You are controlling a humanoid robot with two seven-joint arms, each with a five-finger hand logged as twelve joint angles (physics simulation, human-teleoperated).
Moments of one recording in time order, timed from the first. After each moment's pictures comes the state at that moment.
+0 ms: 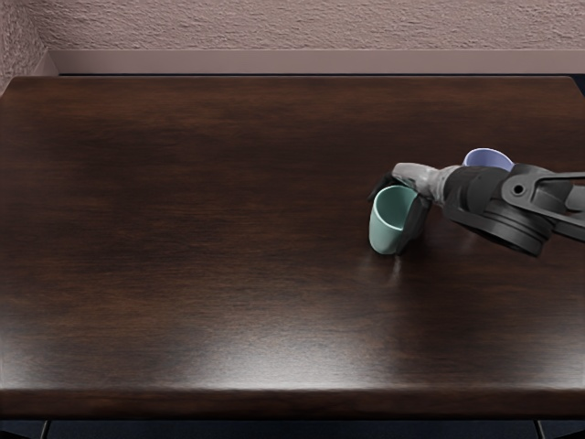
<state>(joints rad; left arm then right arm) -0.05 0.00 0.06 -0.29 -0.16 0.07 -0.03 1.36 -0.62 -0.13 1.57 -0.60 -0.23 -0.61</state>
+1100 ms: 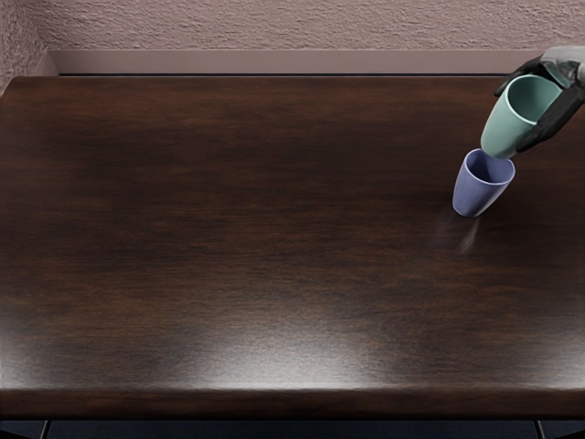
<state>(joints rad) -0.05 0.00 0.06 -0.29 -0.16 0.07 -0.03 1.44 -1.00 0.09 1.48 -0.56 0.03 -0.61</state>
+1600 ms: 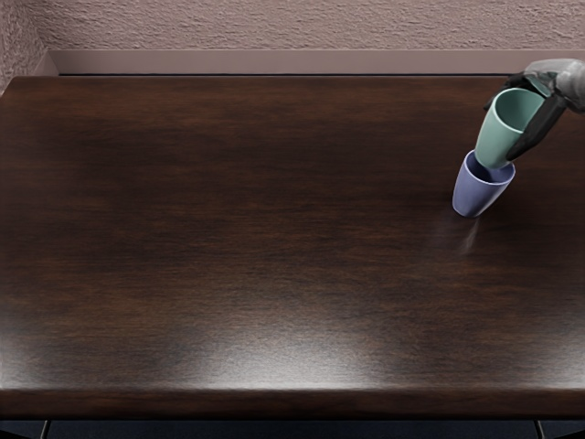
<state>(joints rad) -0.05 0.00 0.06 -0.29 -0.16 0.07 -0.03 1.44 -0.89 0.05 1.32 -0.57 0.10 -0.61</state>
